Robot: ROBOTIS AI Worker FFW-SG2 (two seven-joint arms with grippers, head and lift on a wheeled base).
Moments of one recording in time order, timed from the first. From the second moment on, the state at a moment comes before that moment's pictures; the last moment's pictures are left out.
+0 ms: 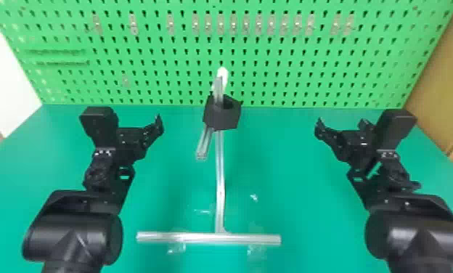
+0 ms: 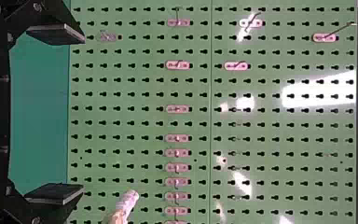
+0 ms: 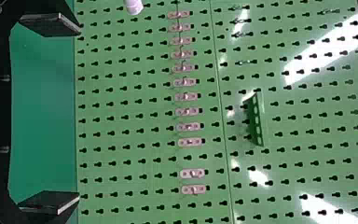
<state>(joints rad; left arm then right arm) -0.10 0.11 -0.01 -1.62 0.11 0.09 0.02 -0.20 -0.04 -0.04 -1.46 -0.15 0.06 0.13</state>
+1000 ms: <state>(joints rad) -0.11 0.11 -0.01 -1.62 0.11 0.09 0.02 -0.21 -0.04 -0.04 -1.46 -0.15 0.06 0.13</state>
